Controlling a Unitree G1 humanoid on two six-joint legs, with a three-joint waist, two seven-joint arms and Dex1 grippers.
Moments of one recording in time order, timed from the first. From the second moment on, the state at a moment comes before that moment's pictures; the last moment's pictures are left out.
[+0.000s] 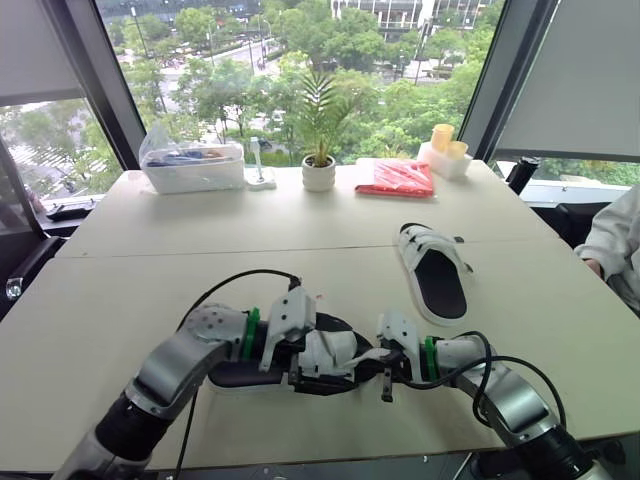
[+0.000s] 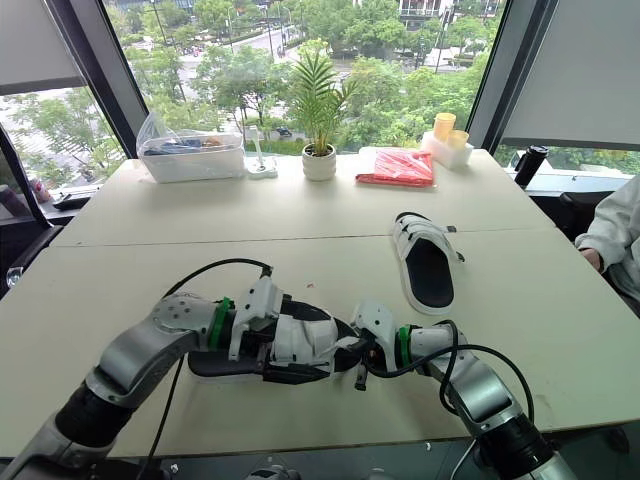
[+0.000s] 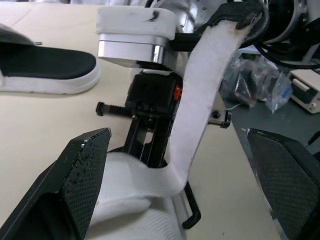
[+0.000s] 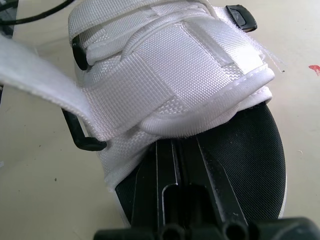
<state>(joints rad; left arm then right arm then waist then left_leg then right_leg) -0.46 0.53 -0.33 -0.32 -0.42 0.49 -1.08 -0.28 -0.57 0.28 -0.16 0.24 0.37 0.96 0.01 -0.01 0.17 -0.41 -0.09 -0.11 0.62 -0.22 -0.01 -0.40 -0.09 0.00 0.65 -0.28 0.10</state>
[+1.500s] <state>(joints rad) -0.21 0.77 -0.33 -0.34 -0.33 0.15 -1.34 -0.29 -0.57 0.29 -0.14 0.23 0.36 0.99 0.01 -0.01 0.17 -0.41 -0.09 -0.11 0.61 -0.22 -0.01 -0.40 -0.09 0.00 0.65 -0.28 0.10</state>
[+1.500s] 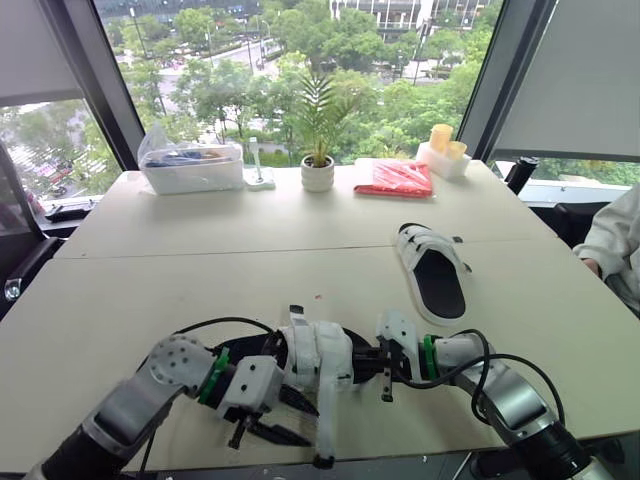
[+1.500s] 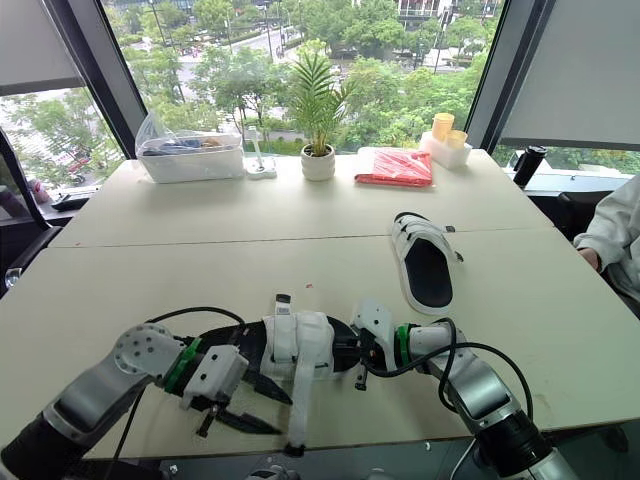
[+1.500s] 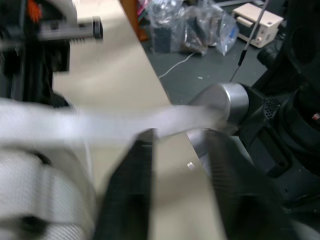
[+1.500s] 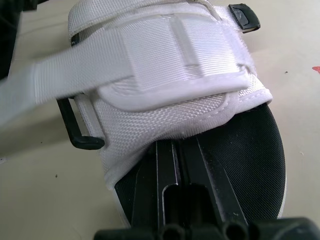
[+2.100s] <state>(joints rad) -0.06 0.73 -0.17 -0.46 -0.79 0.86 -0.99 -0.30 -0.56 0.29 -0.13 0.22 0.36 0.99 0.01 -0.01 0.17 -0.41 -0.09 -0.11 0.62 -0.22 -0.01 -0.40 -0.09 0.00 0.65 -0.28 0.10</state>
